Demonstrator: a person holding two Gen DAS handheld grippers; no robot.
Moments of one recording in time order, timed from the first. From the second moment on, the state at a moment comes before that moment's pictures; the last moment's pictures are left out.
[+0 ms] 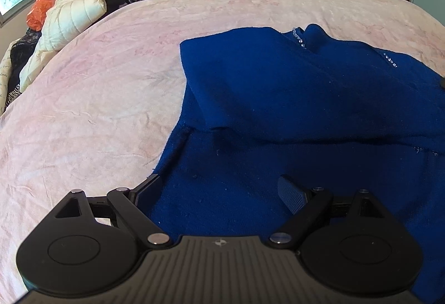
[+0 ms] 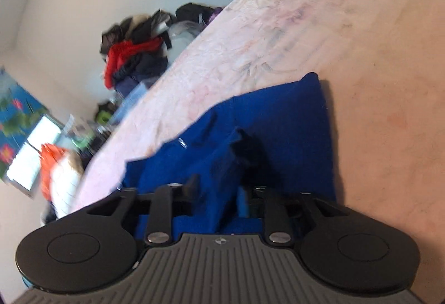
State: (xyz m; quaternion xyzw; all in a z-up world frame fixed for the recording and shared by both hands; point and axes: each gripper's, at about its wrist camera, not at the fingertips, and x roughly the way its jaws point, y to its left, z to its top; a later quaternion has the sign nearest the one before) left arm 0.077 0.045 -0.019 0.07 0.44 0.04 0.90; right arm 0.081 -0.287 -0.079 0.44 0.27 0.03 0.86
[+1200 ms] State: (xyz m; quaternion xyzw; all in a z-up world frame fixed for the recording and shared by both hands) left arm 0.057 0.060 -0.016 0.05 0.45 0.06 0.89; right arm 0.049 -0.247 -0.038 0.15 0.25 -0.04 0.96
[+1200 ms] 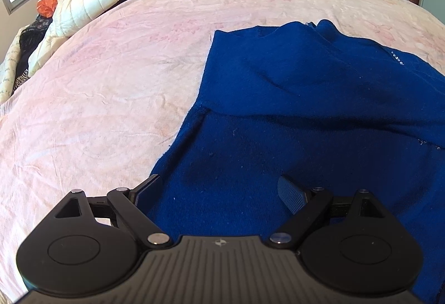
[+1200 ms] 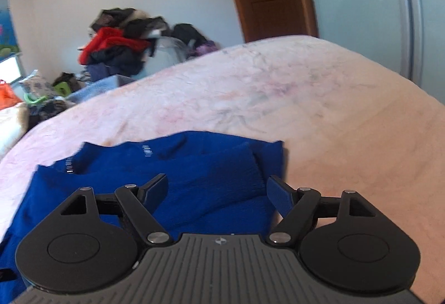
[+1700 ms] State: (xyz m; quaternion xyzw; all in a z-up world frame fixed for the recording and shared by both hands) left arm 0.003 0.101 0.000 0.02 0.44 0.00 0.90; right arm -0.084 -0.268 0.048 -0.04 0.15 -0.10 0.98
